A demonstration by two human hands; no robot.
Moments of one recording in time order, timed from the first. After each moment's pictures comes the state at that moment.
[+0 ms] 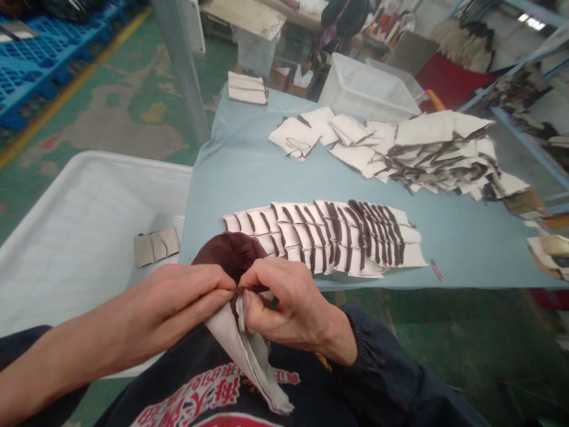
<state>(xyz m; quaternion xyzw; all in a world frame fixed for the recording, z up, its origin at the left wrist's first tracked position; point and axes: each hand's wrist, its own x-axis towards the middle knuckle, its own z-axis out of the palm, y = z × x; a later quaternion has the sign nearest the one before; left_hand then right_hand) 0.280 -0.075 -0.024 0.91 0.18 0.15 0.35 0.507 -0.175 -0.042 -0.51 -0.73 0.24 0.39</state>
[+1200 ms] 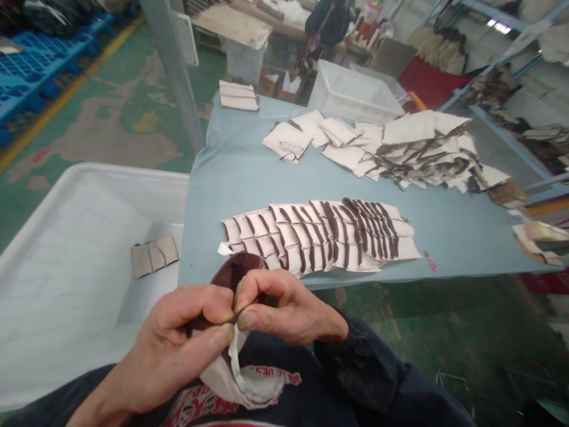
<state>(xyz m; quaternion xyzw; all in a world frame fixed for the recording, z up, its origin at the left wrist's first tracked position) 0.281 -0.121 -0.032 0.76 0.24 0.28 0.54 0.496 -0.176 -0.052 -0.33 -0.51 0.63 0.48</state>
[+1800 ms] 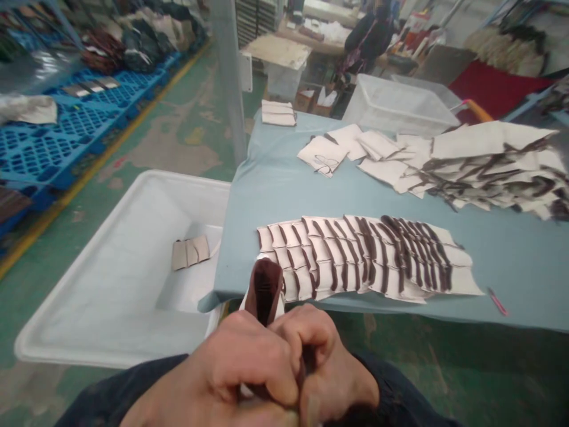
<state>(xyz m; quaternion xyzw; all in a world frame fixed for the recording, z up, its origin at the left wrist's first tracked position) 0.280 -0.136 -0.004 0.73 0.13 0.34 0.57 0.436 -0.199 -0.085 -0.20 -0.42 0.63 0.62</state>
